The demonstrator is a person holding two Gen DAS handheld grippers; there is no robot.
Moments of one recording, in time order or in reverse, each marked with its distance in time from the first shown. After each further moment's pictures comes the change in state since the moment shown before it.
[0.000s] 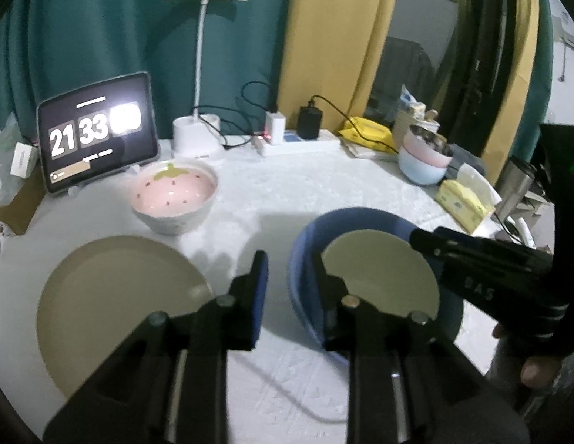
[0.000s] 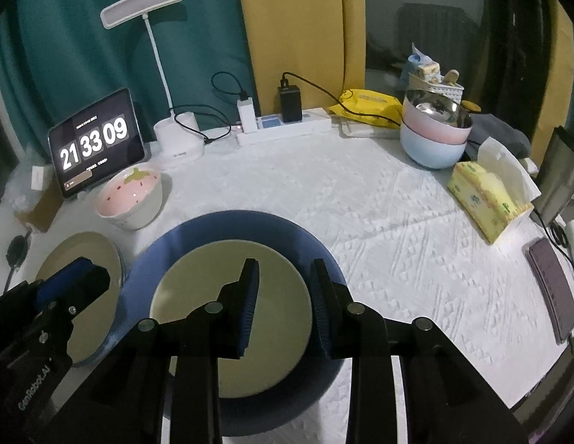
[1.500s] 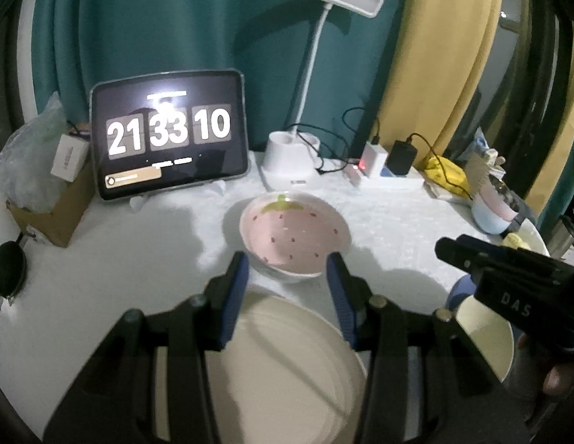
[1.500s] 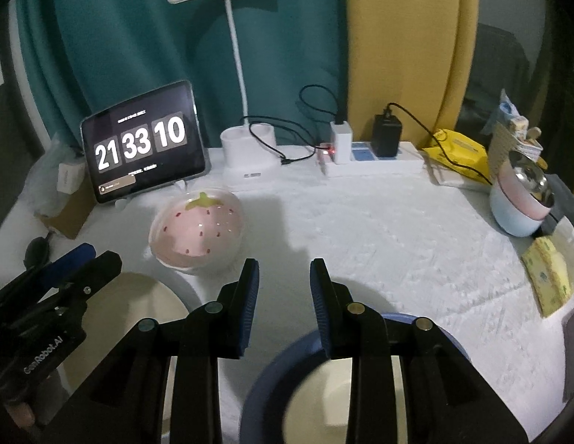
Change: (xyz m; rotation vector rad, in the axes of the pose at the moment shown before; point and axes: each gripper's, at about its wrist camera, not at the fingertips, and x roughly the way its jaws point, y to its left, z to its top) left arm 0.018 0.126 0.047 -0.130 -0.006 0.124; right arm 0.050 0.108 0.065 -0.130 0.024 0.116
